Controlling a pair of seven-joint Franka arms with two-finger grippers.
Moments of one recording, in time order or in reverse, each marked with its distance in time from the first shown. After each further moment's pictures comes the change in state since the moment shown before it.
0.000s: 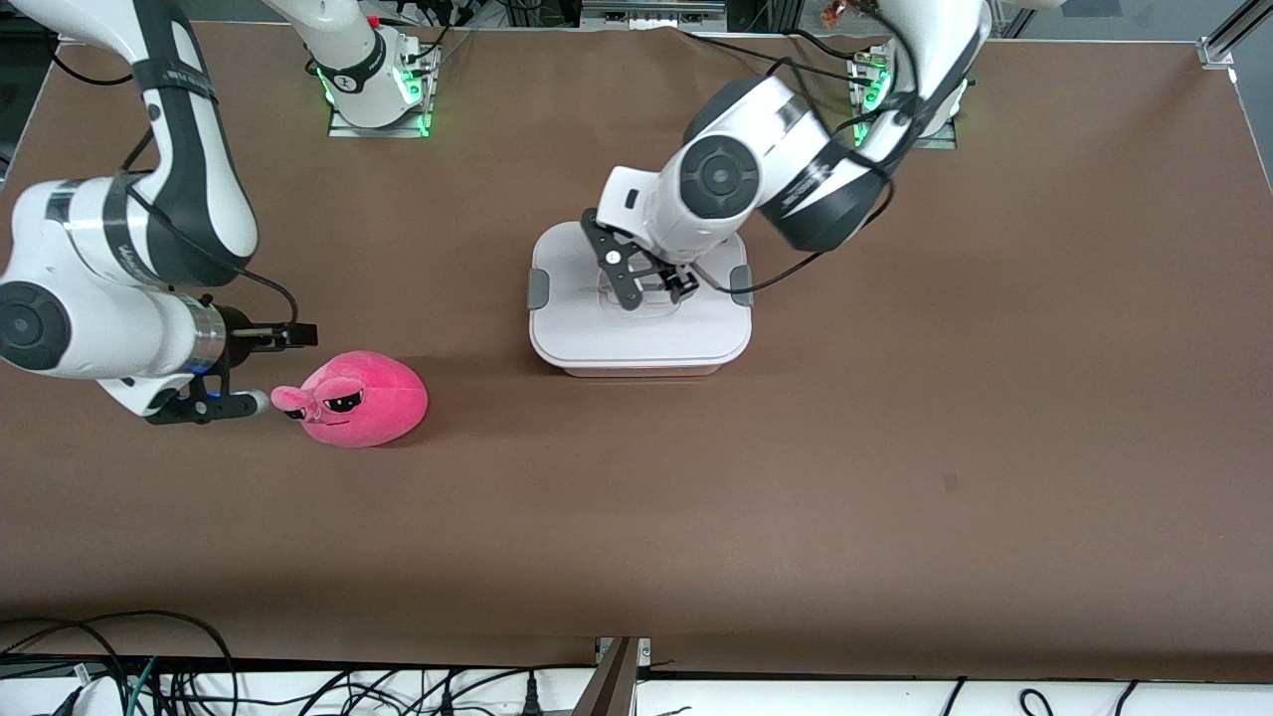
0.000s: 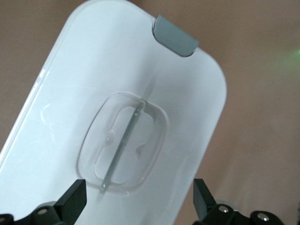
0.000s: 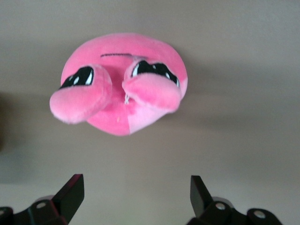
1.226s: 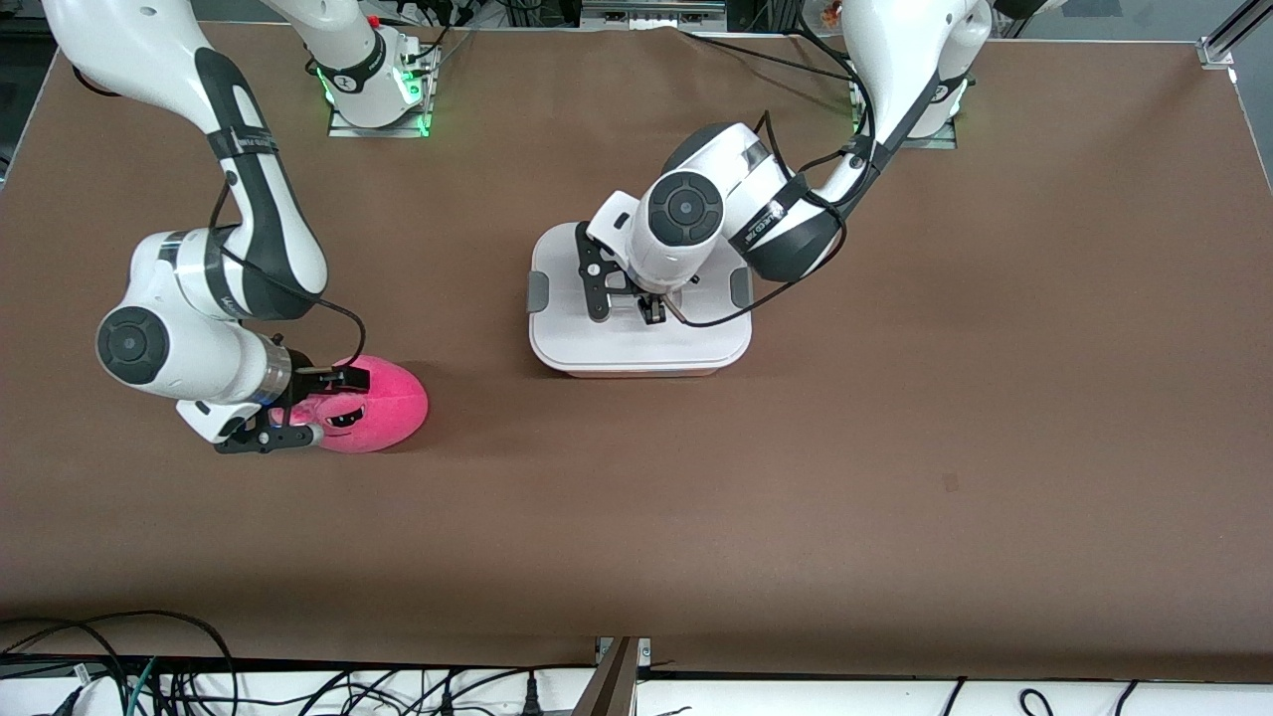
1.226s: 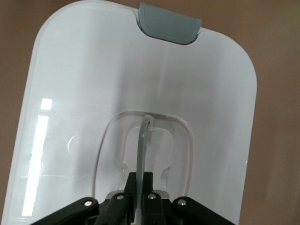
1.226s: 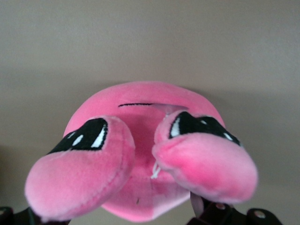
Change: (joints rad) left arm -0.012 0.067 -0.005 -0.006 0.062 0.106 0.240; right arm 0.038 0.074 0.000 -0.143 0.057 0.393 0.001
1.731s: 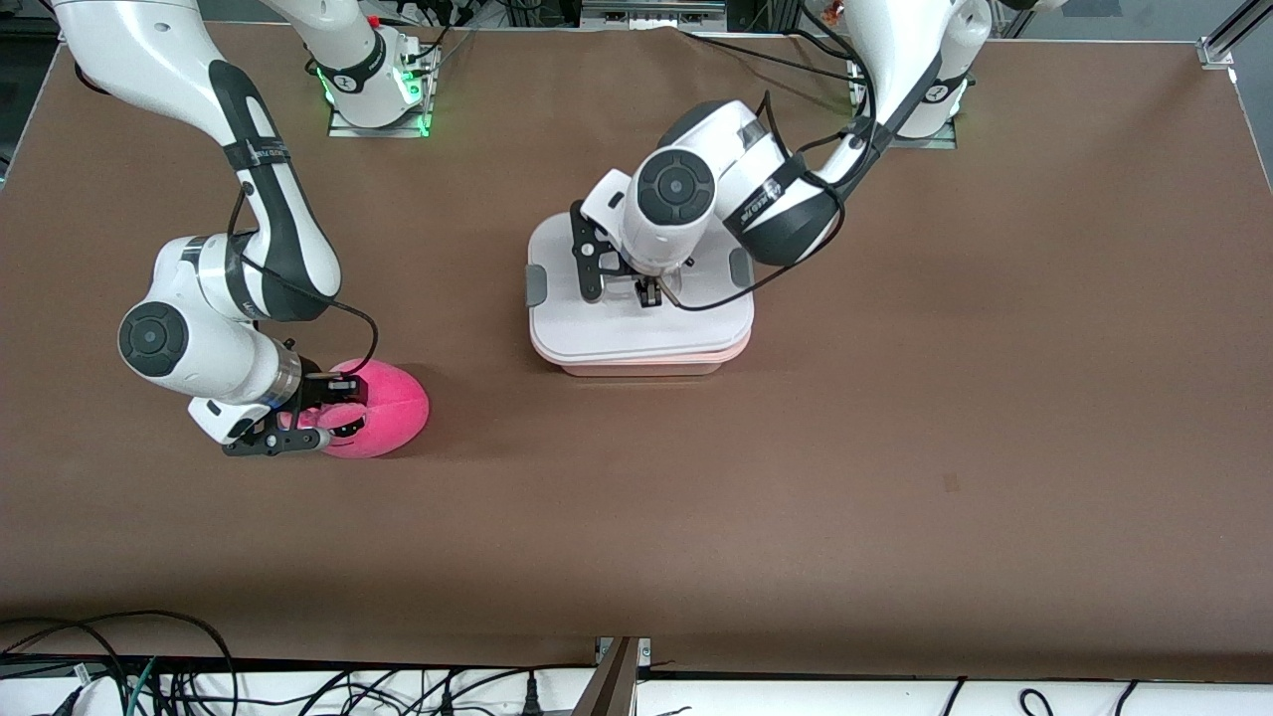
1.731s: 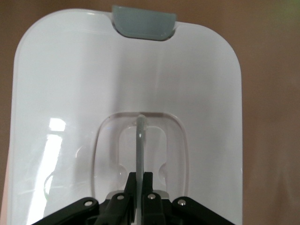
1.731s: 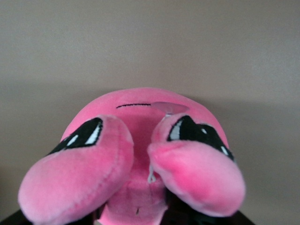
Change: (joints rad) left arm -0.003 -0.048 -0.020 0.013 0.000 -0.094 0.001; right arm 0.000 0.002 -0.001 -0.039 0.000 0.092 0.000
